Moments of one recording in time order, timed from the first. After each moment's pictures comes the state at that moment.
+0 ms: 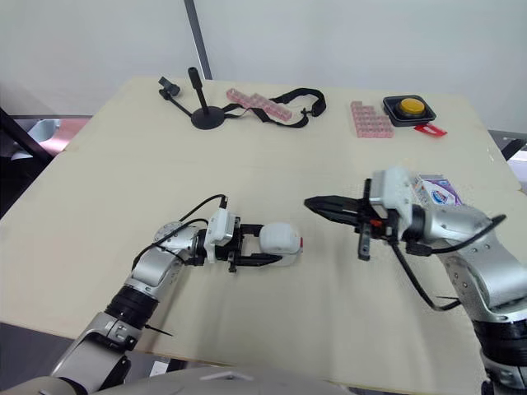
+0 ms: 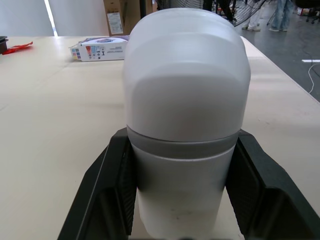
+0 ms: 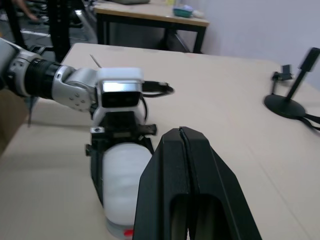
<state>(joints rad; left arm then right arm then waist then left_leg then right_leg) -0.34 0.24 -0.32 0.22 -0.30 -0.15 -1.25 -0.17 -0.75 -0.07 -0.53 0.70 0.38 1.00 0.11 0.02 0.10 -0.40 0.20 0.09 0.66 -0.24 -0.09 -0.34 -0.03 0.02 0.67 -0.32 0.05</state>
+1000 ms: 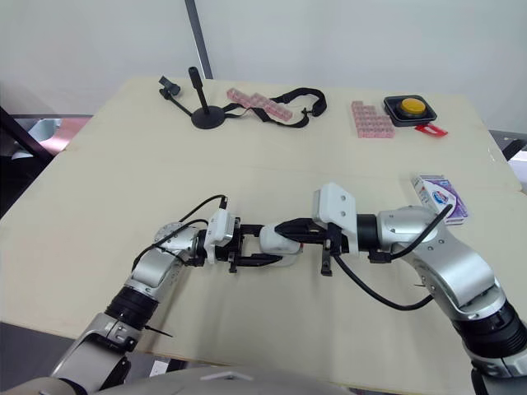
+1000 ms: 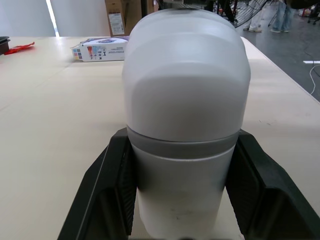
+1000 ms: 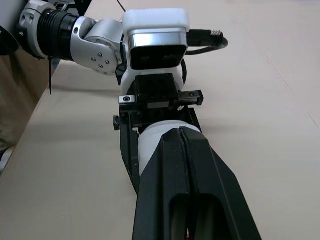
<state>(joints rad) -0.34 0.24 -0.32 0.21 -0.30 -0.15 -1.24 -0.23 -0.76 0.11 -0.59 0.57 0.54 0.95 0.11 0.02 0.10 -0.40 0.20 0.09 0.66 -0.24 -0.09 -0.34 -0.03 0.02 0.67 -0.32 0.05</state>
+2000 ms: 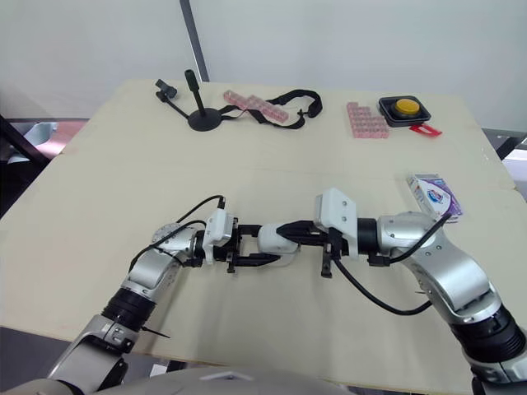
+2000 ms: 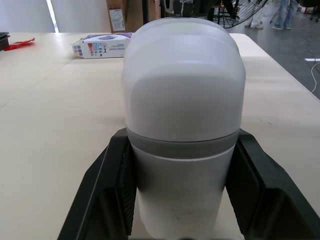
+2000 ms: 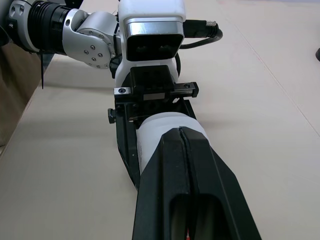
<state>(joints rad) -0.32 0.25 -0.31 0.20 -0.30 -0.13 -1.23 -0.20 -0.75 0.13 -0.54 0.54 0.48 0.93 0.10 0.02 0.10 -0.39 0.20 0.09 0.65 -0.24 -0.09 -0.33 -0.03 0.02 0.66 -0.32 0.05</state>
